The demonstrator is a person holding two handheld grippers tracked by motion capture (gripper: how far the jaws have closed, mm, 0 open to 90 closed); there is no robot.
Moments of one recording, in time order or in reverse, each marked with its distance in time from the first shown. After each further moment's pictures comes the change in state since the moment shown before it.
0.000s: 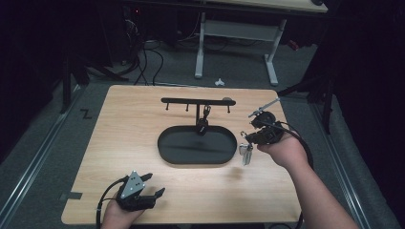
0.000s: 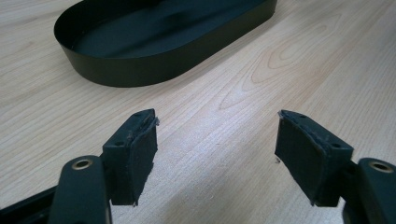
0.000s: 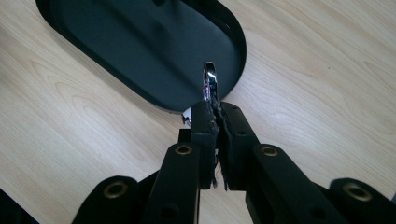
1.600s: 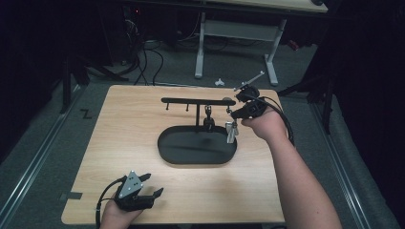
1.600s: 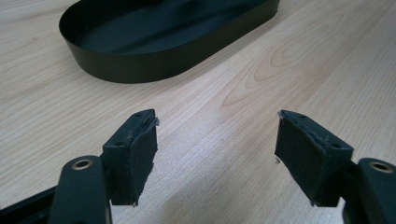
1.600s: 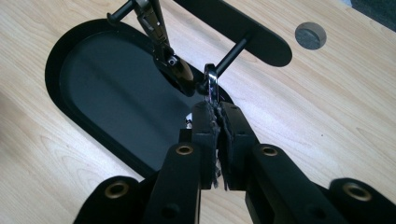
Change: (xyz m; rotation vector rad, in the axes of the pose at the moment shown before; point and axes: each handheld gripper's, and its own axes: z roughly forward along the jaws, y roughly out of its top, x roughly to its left) left arm 0.003 -0.003 -0.002 -0.001 0.001 -0.011; right arm -0.011 0.076 0.012 -0.066 0.015 0.031
